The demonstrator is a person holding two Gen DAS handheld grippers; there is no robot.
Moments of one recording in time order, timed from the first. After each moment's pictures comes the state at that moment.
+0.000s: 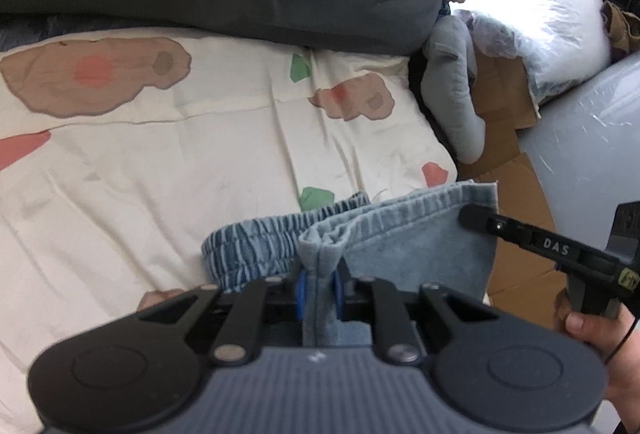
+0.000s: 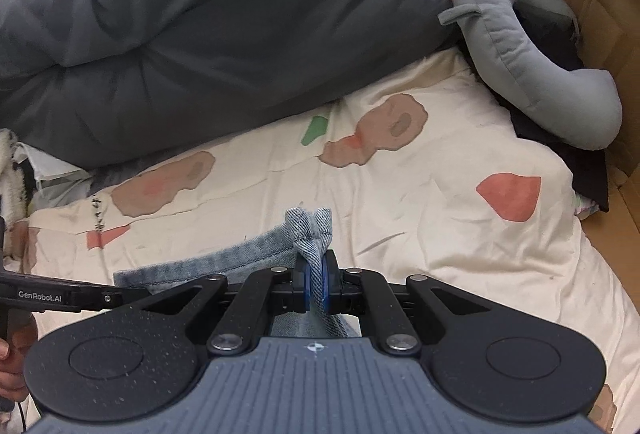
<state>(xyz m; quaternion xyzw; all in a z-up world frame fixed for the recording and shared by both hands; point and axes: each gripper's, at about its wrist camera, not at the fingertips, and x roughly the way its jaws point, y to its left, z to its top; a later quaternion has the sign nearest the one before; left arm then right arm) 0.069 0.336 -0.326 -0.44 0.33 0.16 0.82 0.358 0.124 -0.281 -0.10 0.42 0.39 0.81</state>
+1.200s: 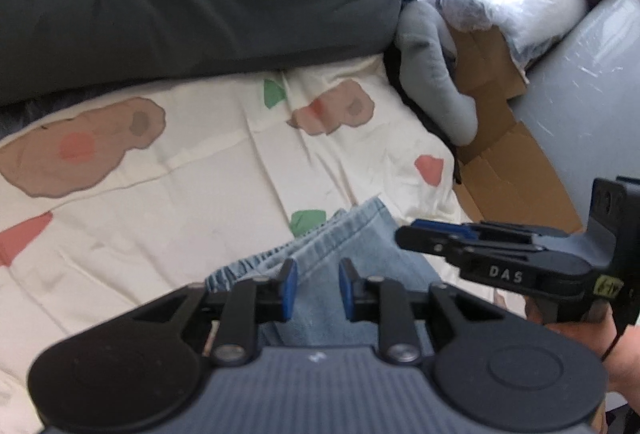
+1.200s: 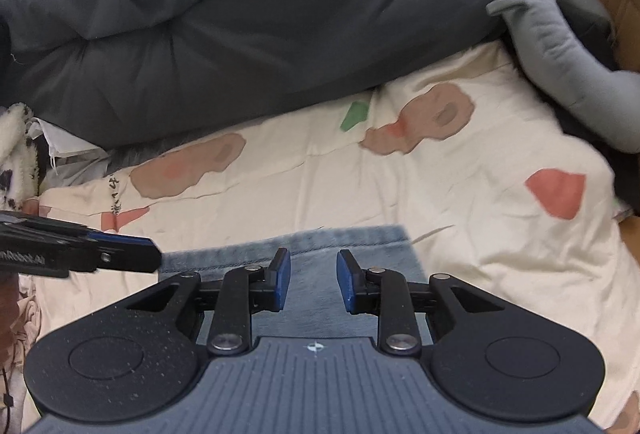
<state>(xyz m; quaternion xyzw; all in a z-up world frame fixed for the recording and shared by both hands) 0.090 0.327 -0.295 -0.35 0.35 0.16 0.85 0.335 0.153 -0.305 -0.11 0.42 0.43 0.79</state>
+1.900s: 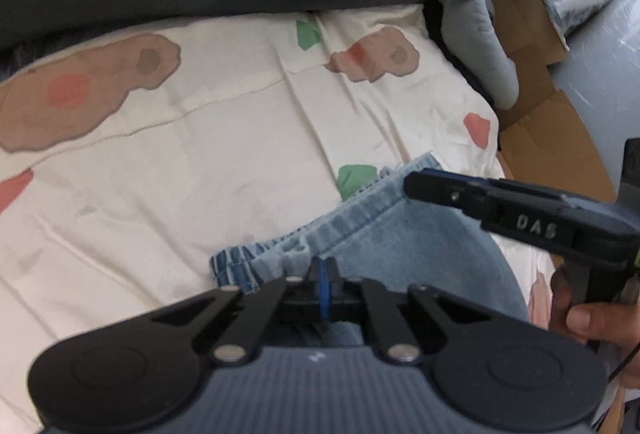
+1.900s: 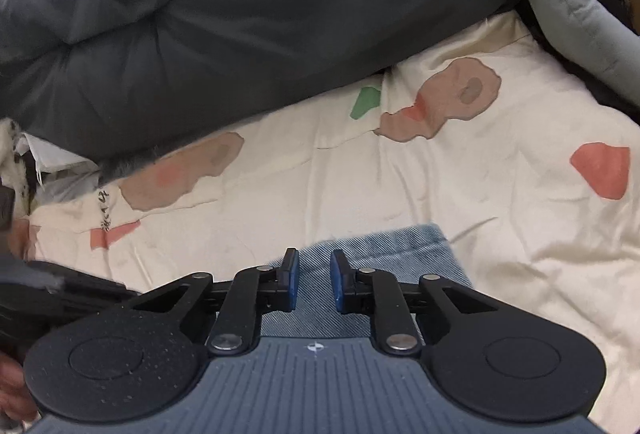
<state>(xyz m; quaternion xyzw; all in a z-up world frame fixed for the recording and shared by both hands) 0.096 0.341 -0.361 -0.37 0.39 0.16 0.83 0.344 0.181 -0.353 -0.09 0.42 0.43 0.79</state>
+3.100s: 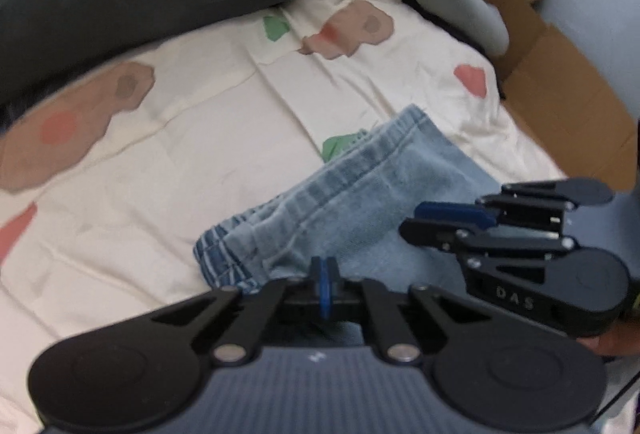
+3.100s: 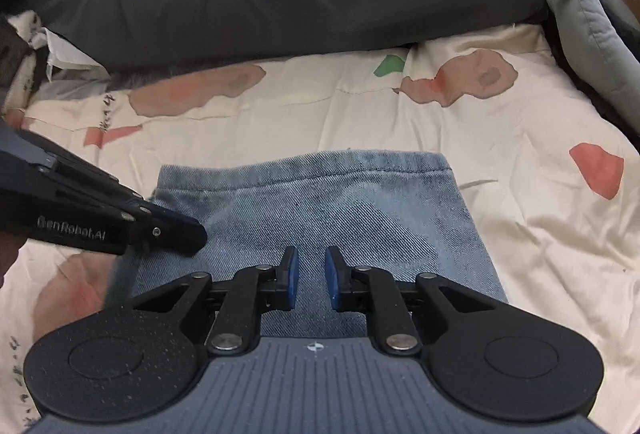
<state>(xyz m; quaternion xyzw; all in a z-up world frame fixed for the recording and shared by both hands) 0.115 0.306 -0.352 -0.24 0.43 0.18 0.85 0.293 0.161 -0.382 -0.18 0.39 0.44 0.79</state>
